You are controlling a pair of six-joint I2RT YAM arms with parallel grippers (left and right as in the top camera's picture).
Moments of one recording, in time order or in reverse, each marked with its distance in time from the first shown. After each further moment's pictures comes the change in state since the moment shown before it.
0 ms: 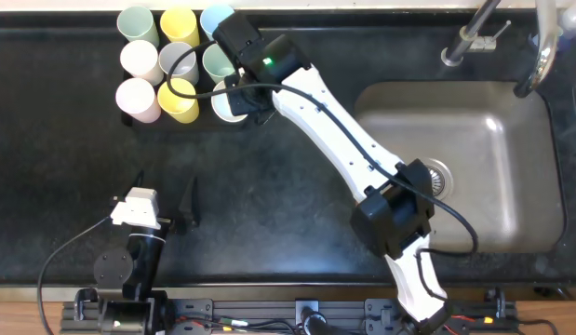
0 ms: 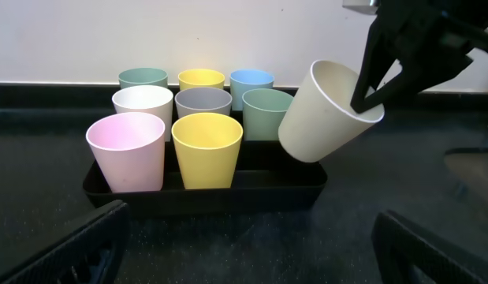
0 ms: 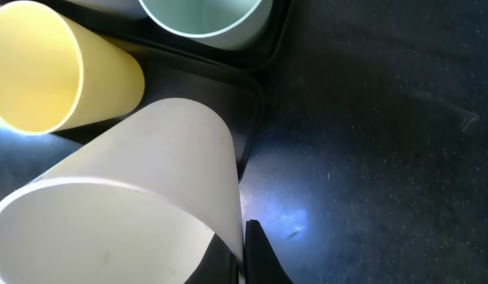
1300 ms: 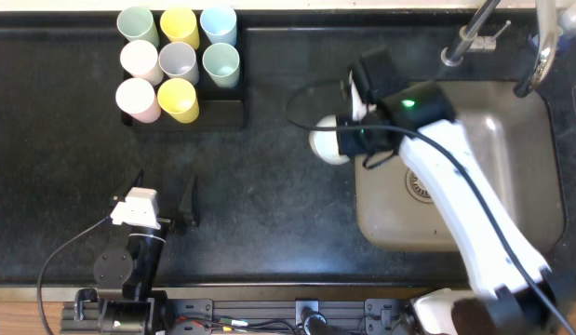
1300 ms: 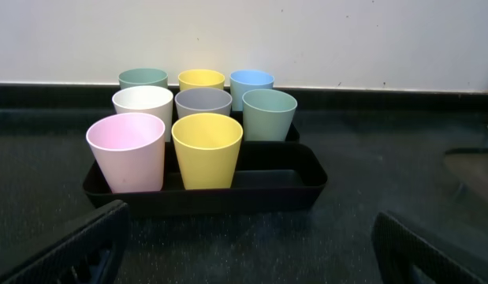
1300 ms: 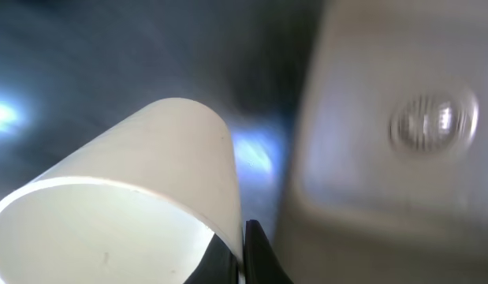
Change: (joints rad) left arm 0.000 0.000 0.000 0.000 0.000 0.000; right arm -0.292 -0.647 -0.683 -0.037 -0.057 -0.158
